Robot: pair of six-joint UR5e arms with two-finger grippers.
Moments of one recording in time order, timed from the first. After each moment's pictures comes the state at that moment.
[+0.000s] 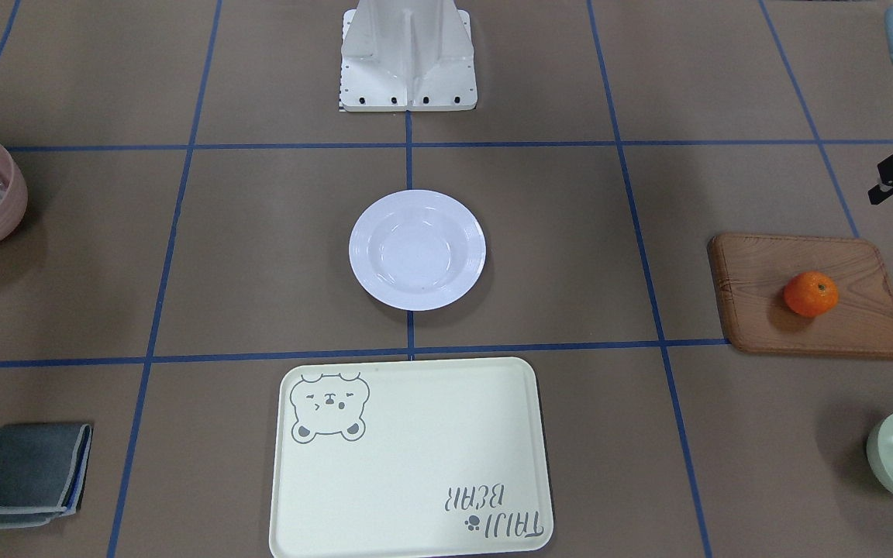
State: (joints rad) left arm -1.37 -1.63 -1.88 -1.46 -2.38 -0.17; right arm 1.33 -1.55 1.98 -1.84 2.34 -0.03
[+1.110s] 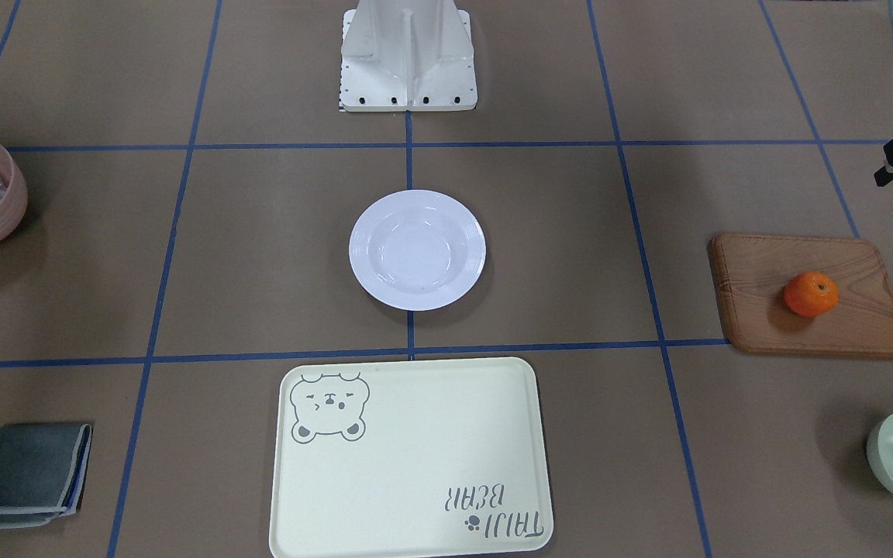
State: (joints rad) left arm -1.38 -1.54 -1.93 -1.50 -2.38 -0.16; right arm 1.33 -1.54 1.95 -1.83 2.34 -0.03
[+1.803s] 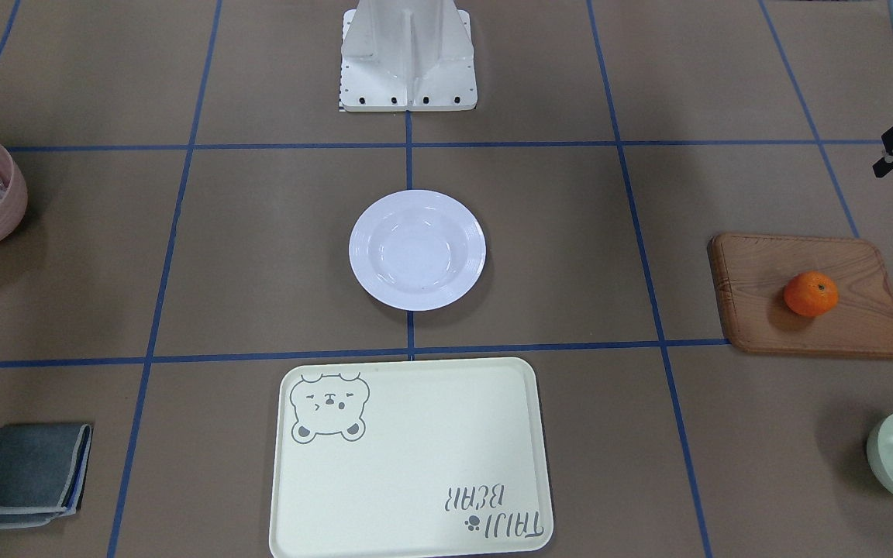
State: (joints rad) left arm -1.37 -1.41 -1.95 -1.75 -2.37 -0.17; right arm 1.35 -1.56 1.96 -1.83 2.34 -0.03
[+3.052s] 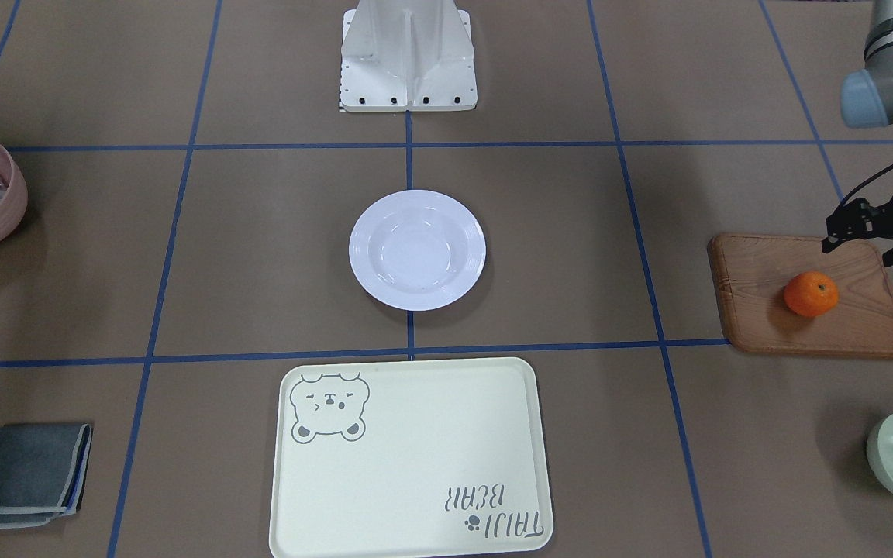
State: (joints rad) left arm -1.20 -1.64 -1.63 -1.85 -2.28 -0.27; right arm 1.32 -1.60 1.92 -1.61 2.38 -0.02
